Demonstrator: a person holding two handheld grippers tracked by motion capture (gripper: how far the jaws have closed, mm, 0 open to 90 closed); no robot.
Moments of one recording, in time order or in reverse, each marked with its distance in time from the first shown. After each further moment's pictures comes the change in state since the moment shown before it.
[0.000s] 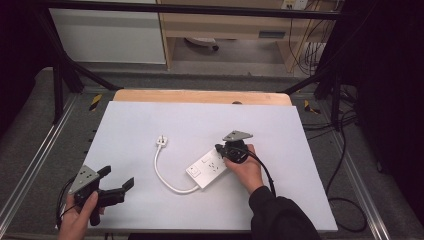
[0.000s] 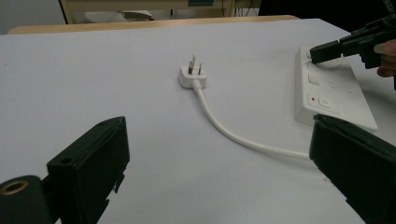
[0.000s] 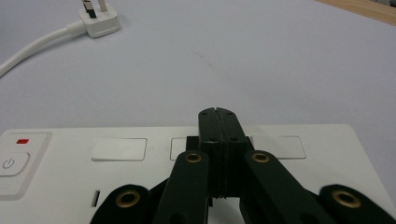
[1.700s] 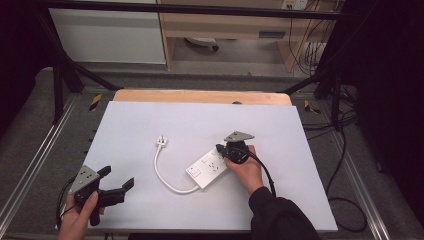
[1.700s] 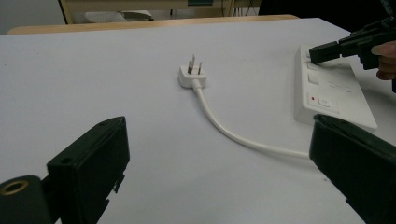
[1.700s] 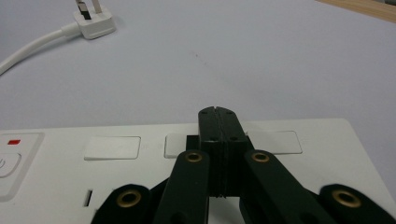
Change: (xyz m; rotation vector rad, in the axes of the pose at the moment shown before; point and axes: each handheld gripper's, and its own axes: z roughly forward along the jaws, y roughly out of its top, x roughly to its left) left arm 0.000 0.000 0.000 0.001 0.000 0.002; right arm -0.002 -0.005 0.001 -0.012 -0.007 0.020
